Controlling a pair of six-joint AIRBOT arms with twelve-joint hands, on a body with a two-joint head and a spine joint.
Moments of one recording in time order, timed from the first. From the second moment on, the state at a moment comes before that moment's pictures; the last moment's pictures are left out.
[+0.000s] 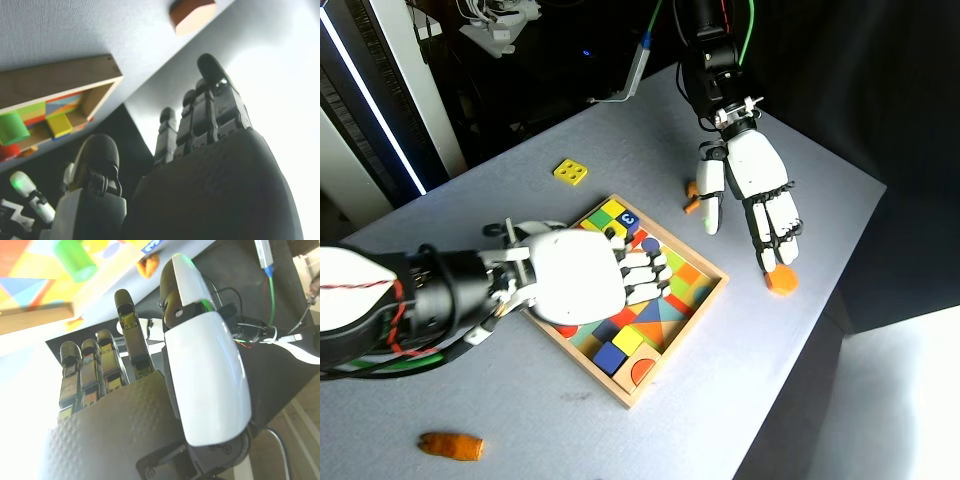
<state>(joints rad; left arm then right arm) 0.78 -1.10 1.46 -0.13 -0.42 0.70 -0.26 -1.40 1.53 -1.55 0.52 0.57</state>
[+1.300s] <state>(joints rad) 0.76 -1.11 1.47 -0.11 -0.41 0.70 -0.28 -1.46 1.58 -1.50 0.51 0.52</state>
